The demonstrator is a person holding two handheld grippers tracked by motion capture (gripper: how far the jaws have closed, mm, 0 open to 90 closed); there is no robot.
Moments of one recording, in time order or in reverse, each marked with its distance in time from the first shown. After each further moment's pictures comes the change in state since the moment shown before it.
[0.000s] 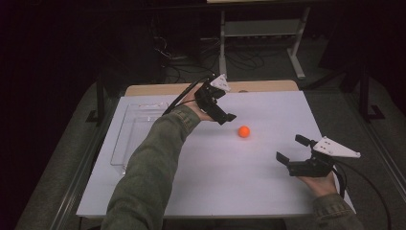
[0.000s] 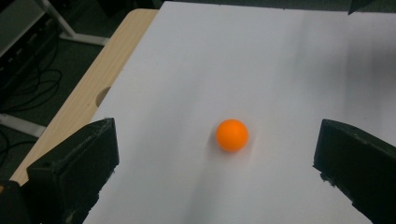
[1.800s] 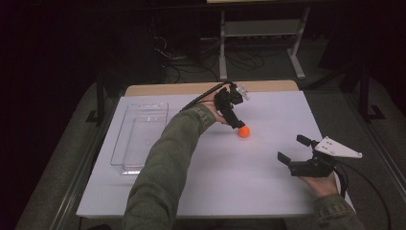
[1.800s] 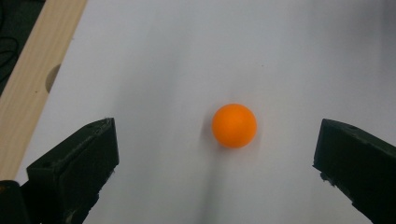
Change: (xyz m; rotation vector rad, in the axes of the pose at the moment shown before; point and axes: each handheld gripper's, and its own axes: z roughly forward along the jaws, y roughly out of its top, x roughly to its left) left arm 0.006 0.008 0.075 0.218 -0.094 0.071; right arm -0.002 -0.001 -0.003 -0.003 -0.003 0.008
